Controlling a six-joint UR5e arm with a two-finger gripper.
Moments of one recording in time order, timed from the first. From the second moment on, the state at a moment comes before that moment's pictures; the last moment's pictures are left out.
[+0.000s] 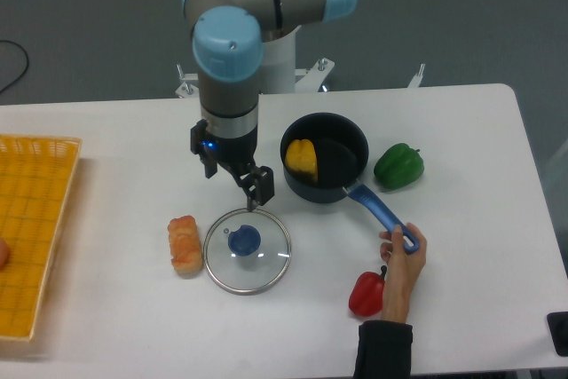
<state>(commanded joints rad) 2.25 -1.77 -1.72 -1.10 1.50 0.91</state>
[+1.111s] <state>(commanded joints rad) 2.18 -2.00 -1.68 -1.05 1.70 1.08</state>
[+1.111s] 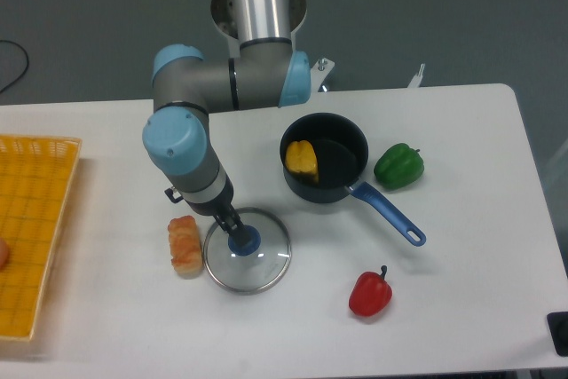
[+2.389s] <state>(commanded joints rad) 2.22 -2.08 -1.67 -0.99 1.71 1.05</state>
